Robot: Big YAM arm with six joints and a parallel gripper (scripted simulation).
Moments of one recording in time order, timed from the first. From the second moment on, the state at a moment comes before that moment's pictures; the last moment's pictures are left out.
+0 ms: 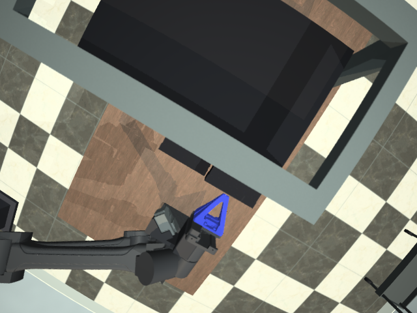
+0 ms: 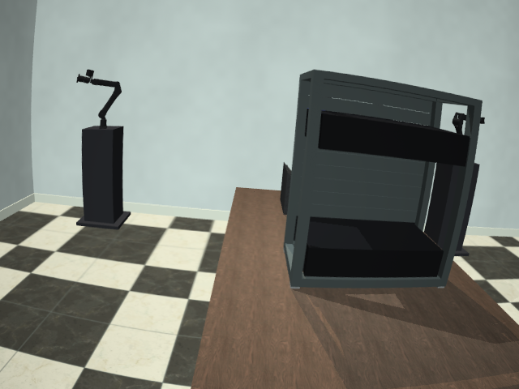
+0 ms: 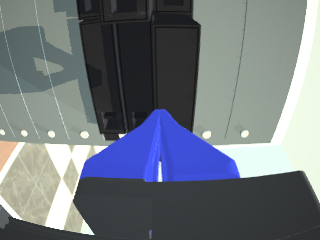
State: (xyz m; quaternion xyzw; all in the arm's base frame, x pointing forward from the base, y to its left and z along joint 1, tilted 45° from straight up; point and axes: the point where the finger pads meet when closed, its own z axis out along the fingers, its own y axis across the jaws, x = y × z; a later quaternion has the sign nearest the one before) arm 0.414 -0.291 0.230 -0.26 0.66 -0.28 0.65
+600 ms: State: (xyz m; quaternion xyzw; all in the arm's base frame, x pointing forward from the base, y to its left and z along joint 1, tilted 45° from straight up) arm 0.415 -0.297 0.239 -0.26 0.66 -0.29 0.65
